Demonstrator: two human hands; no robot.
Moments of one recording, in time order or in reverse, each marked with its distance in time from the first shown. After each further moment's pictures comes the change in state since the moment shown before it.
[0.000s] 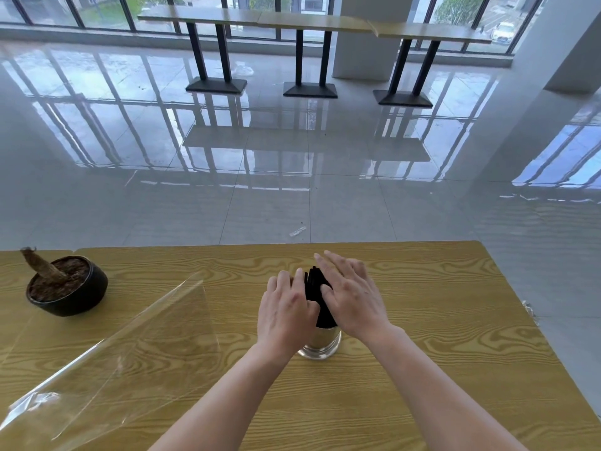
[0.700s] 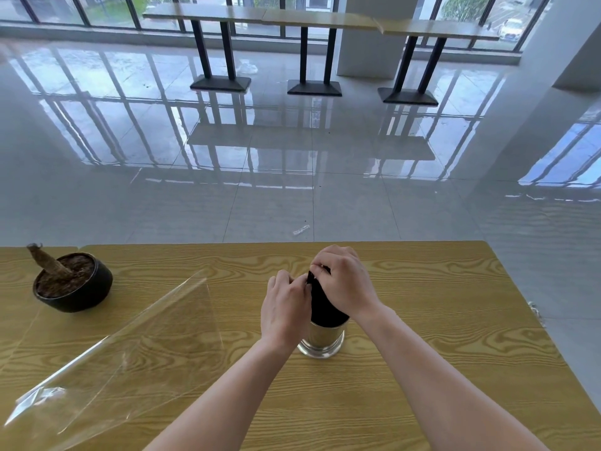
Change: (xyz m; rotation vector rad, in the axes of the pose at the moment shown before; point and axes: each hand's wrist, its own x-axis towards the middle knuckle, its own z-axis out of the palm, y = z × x) left_hand 0.008 -0.008 0.009 -0.170 0.060 -0.078; right_hand 0.031 -0.017 -0.007 0.308 0.137 0.019
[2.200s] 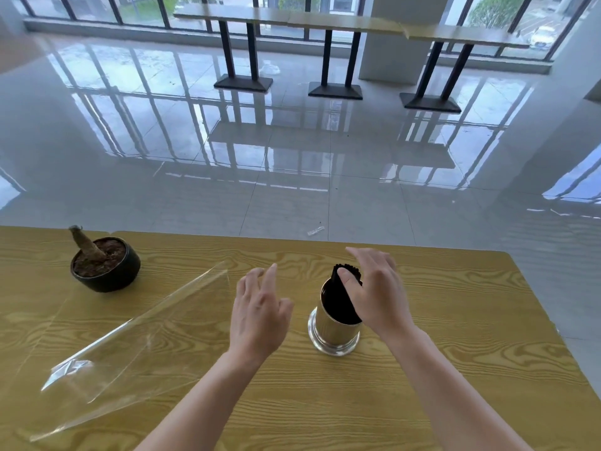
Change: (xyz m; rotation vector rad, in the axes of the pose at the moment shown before) left_hand -0.033 -0.052 -0.059 0.071 0.034 -0.105; right_hand -0.034 -0.024 -0.020 -0.056 0.105 0.005
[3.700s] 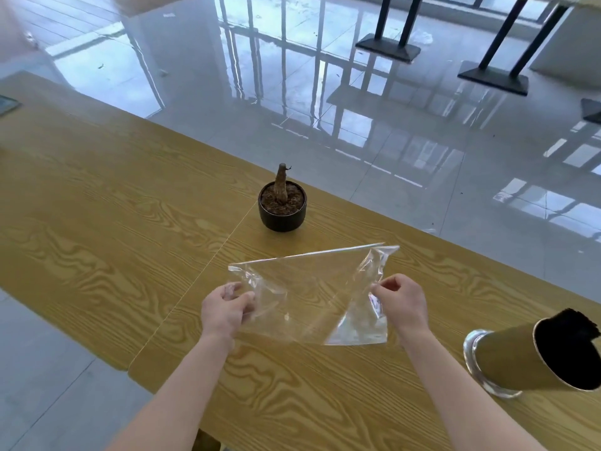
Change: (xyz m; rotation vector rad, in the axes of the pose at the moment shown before) left_hand -0.082 -0.333 -0.098 -1.023 0.396 -0.973; right_hand -0.014 -0.164 0.222 0.305 -0.394 0.448
